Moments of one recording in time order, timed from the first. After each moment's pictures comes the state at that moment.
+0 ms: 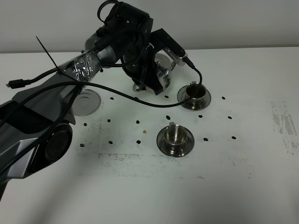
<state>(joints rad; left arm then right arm) -0.54 2.54 -2.44 0.18 1.18 0.34 -0.01 -0.01 -0.52 0.19 1.12 -0.13</state>
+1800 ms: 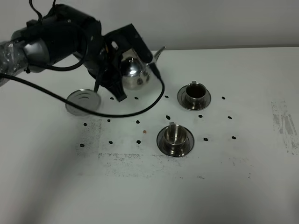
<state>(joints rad) -0.47 2.02 -1.59 0.19 0.68 0.56 -0.01 -0.01 -0.52 0.24 1.12 -0.13</state>
